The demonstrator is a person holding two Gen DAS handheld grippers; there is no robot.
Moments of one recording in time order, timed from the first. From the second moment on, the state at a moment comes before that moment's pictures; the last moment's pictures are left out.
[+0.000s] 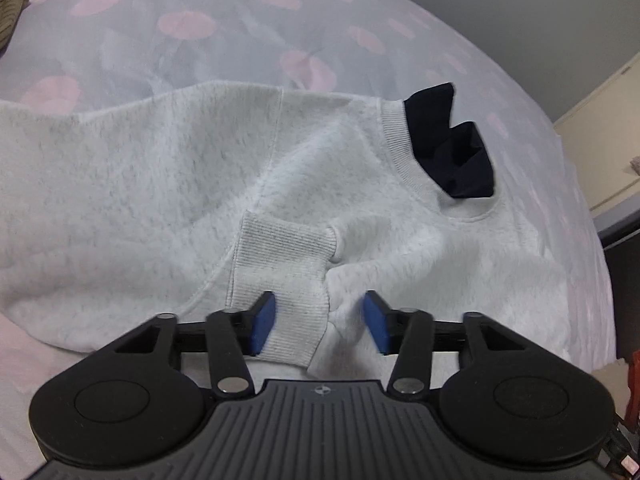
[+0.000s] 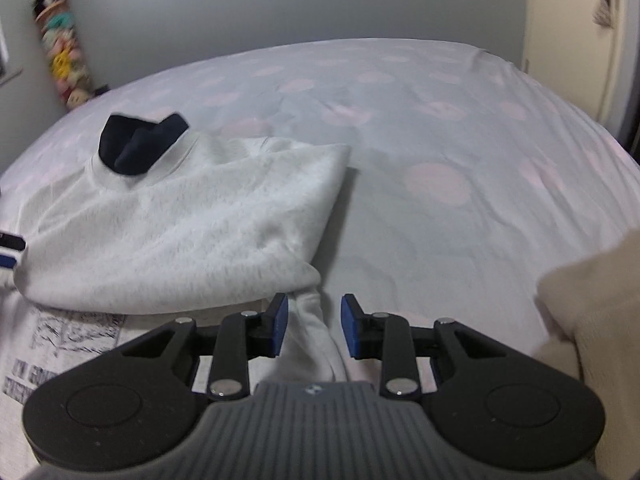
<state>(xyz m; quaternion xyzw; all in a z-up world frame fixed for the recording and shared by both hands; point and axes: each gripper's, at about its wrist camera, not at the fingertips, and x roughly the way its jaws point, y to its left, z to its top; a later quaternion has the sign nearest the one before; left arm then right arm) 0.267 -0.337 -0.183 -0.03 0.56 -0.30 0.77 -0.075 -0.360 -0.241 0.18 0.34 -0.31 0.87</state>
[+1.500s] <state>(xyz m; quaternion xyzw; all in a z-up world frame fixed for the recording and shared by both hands) 0.246 -0.178 -0.079 0.08 0.40 -0.19 0.89 -0.089 -0.372 -0.246 0.22 0.32 -0.32 0.86</state>
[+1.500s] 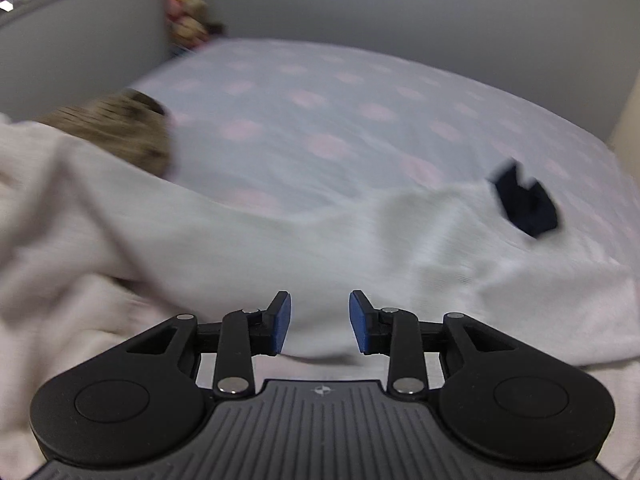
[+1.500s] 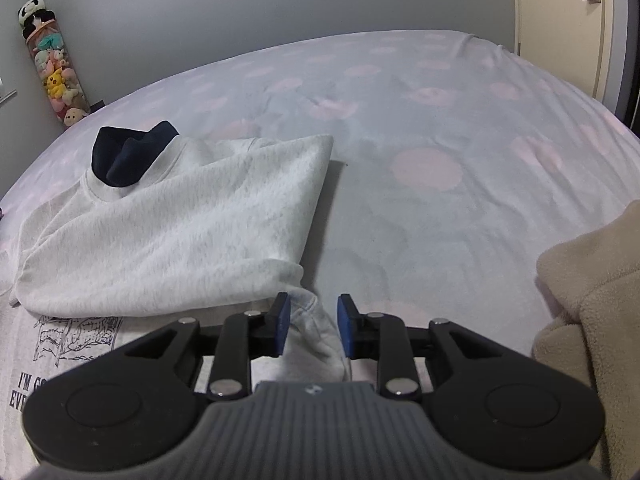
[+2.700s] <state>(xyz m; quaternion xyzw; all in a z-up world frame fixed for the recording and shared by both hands) 0.287 -0.177 0.118 0.22 0.46 -0.22 0.83 -0.084 -0.372 -0.249 0.22 0.32 -0.31 0.86</state>
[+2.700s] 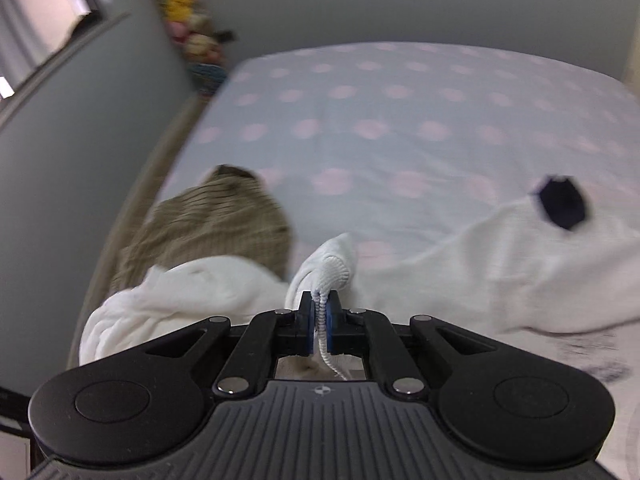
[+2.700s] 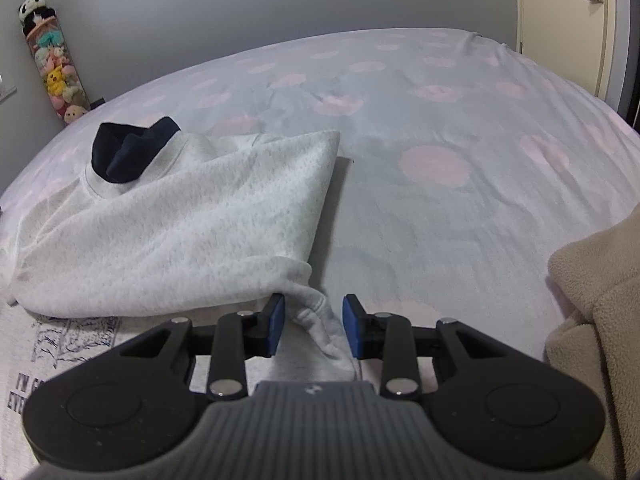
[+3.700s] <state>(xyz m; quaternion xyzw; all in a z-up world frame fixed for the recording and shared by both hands) 0.191 -0.535 -0.040 0.15 0.53 -0.50 0.66 -0.034 -0.369 -0.226 0.21 0.27 -0.19 0.92</state>
